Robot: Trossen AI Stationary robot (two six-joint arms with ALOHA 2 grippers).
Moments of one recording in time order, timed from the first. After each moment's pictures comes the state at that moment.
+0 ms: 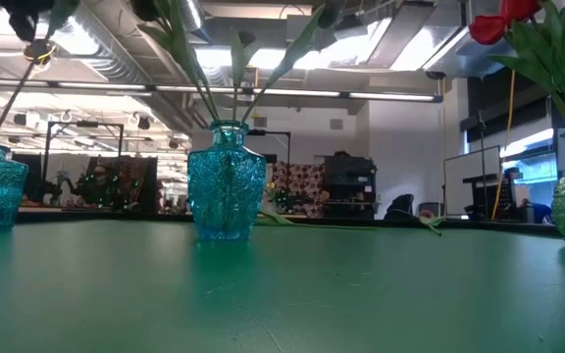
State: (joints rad) left arm 0.22 0.02 0.70 -0.69 -0.17 -0.19; right arm -0.29 0.78 1.36 -0.32 0.28 0.63
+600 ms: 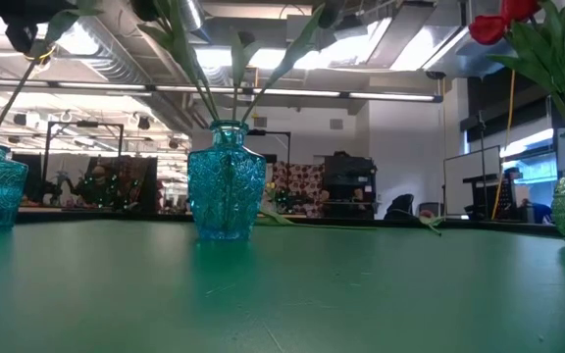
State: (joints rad) left arm 0.22 0.02 0.69 -0.76 -0.17 -0.28; right arm -0.29 0.79 1.36 -0.42 0.24 0.68
